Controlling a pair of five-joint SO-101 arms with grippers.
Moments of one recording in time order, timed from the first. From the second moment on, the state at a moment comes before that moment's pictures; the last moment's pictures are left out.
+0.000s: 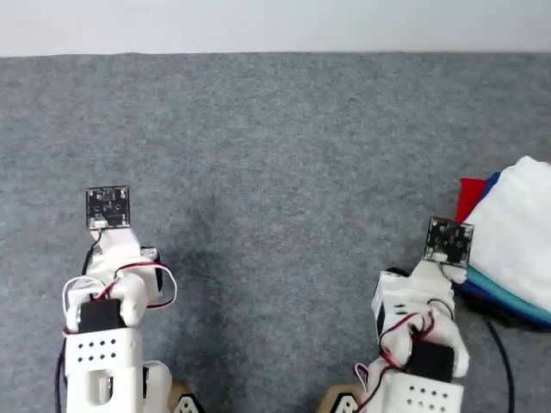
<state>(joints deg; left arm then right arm) -12.0 -62.6 76.9 51.0 6.3 8.9 -93.8 84.7 64.9 -2.9</state>
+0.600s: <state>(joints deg) -1.3 -69.5 91.6 42.2 17.5 8.8 -103.2 95.6 67.3 -2.6</state>
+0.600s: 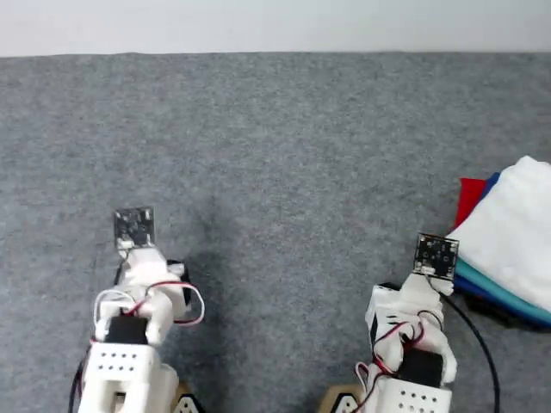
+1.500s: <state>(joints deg) -0.8 -102.2 97.1 68.5 -5.8 8.8 -103.2 95.6 74.5 -2.6</state>
